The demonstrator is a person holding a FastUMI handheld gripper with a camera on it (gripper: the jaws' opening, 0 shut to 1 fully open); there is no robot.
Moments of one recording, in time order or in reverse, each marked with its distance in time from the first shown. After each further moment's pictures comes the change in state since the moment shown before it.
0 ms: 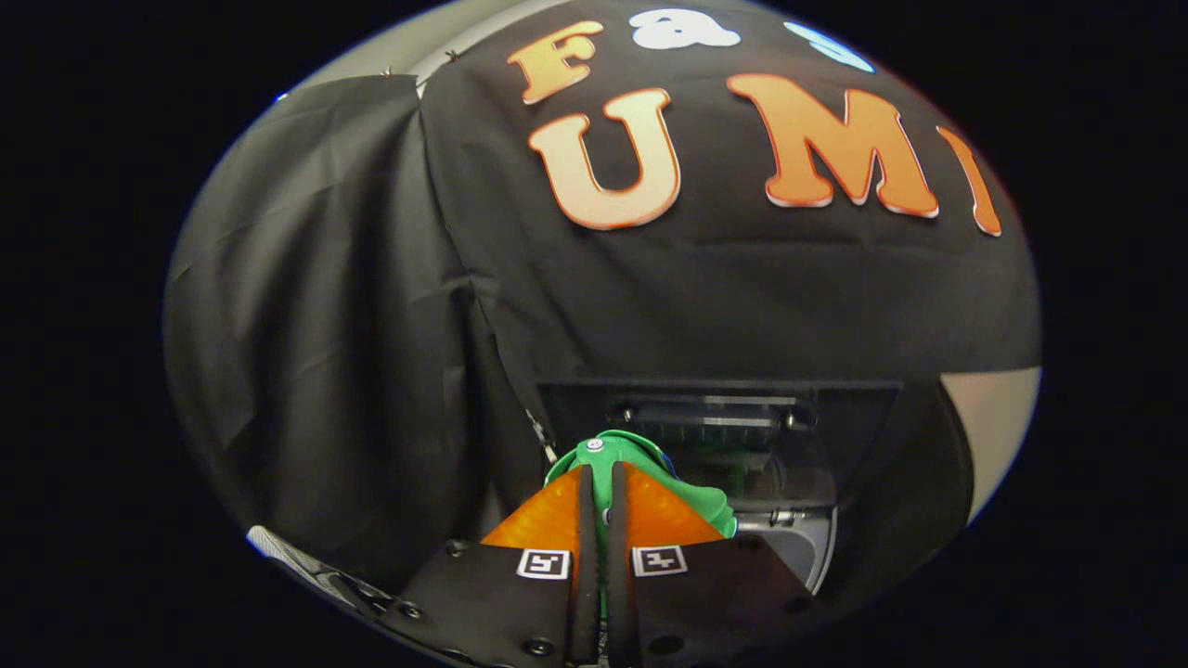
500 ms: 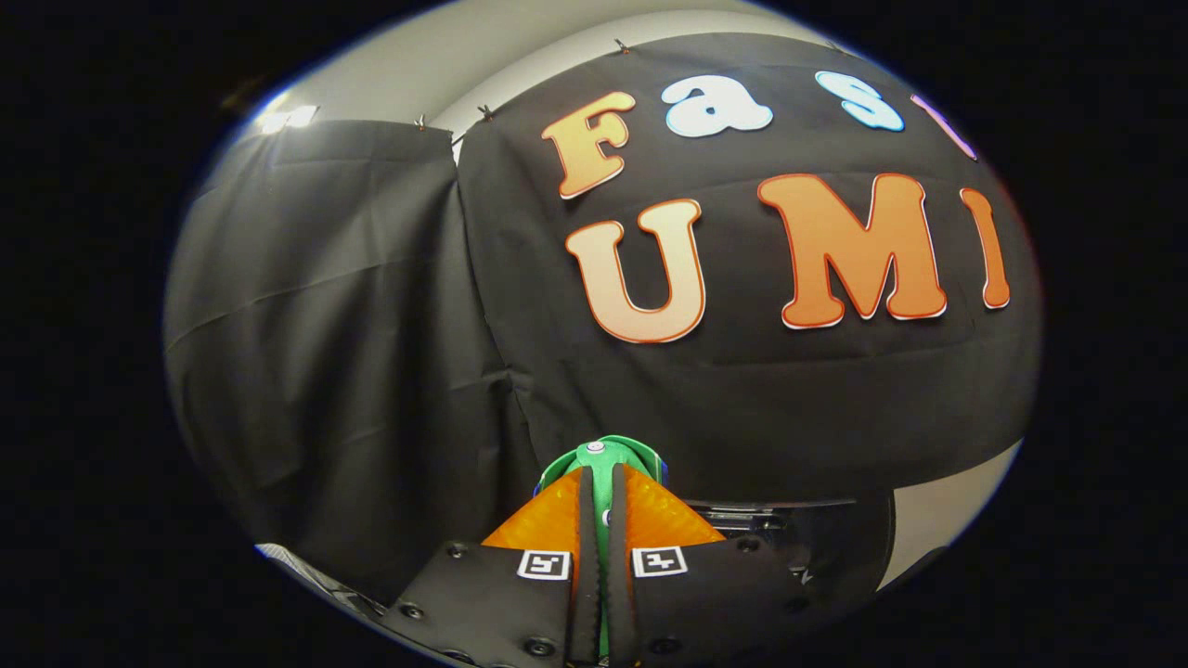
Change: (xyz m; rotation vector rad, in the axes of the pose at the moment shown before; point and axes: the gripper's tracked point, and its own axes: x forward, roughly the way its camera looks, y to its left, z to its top) arm -0.088 0.039 0.142 -0.056 -0.256 0.091
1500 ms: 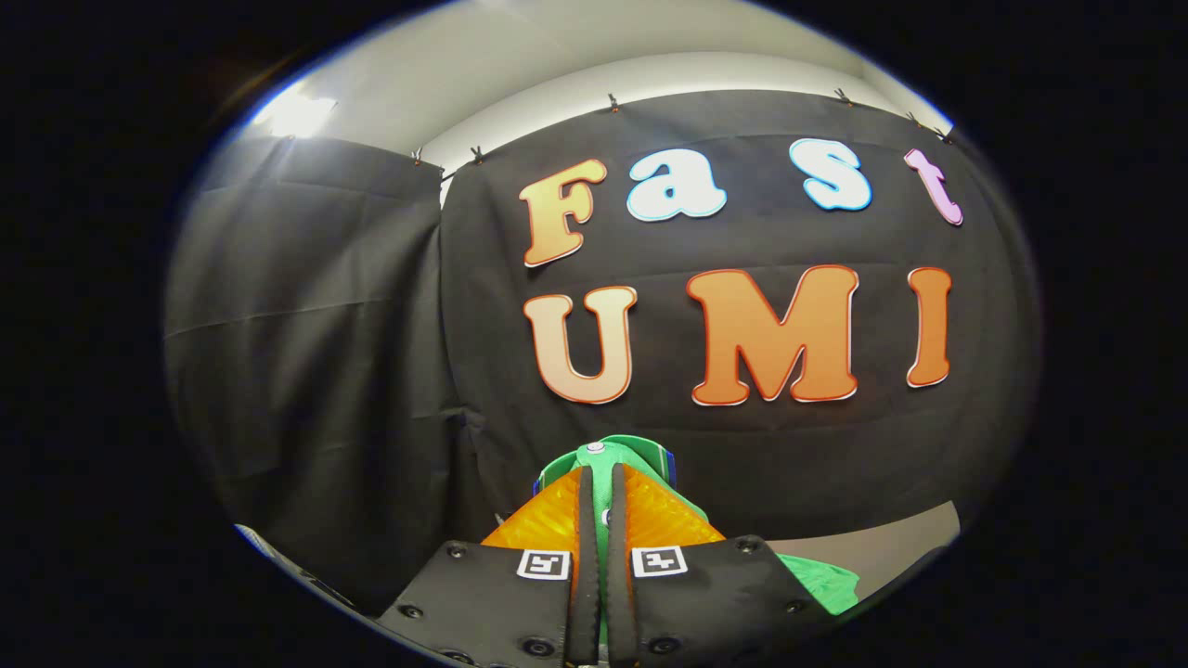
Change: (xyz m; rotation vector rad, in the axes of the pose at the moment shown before) arm -0.129 -0.058 0.093 -0.109 -0.142 -0.097
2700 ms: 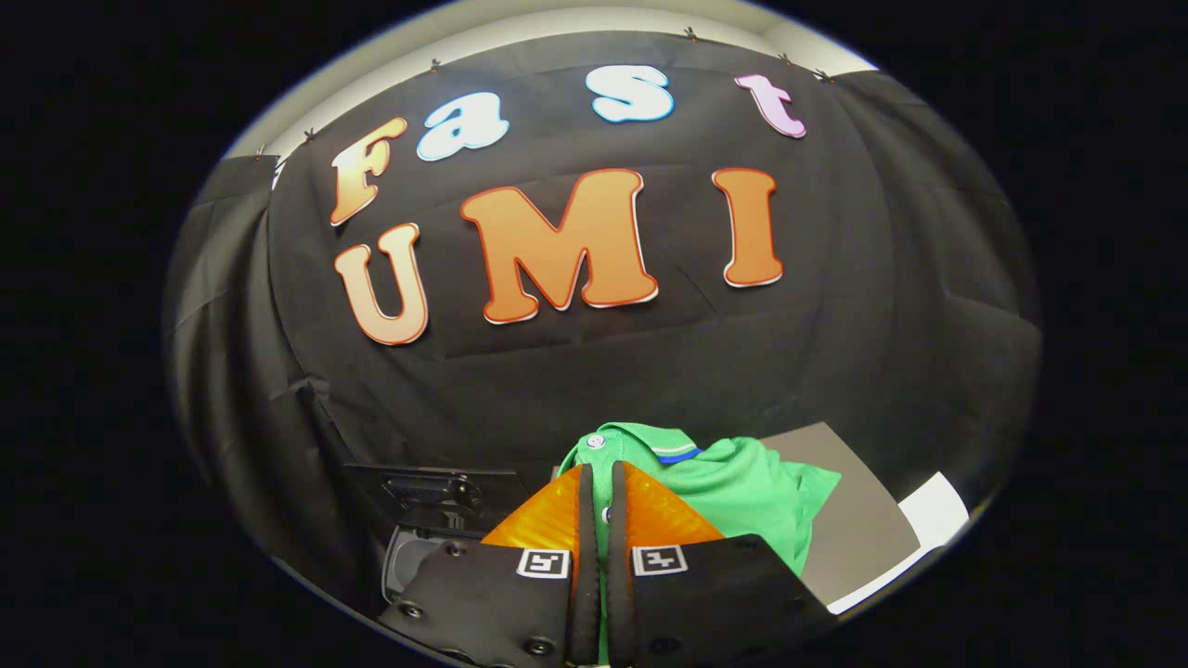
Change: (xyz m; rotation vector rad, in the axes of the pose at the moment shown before) arm -0.083 -0.236 -0.074 0.168 0.171 -0.425
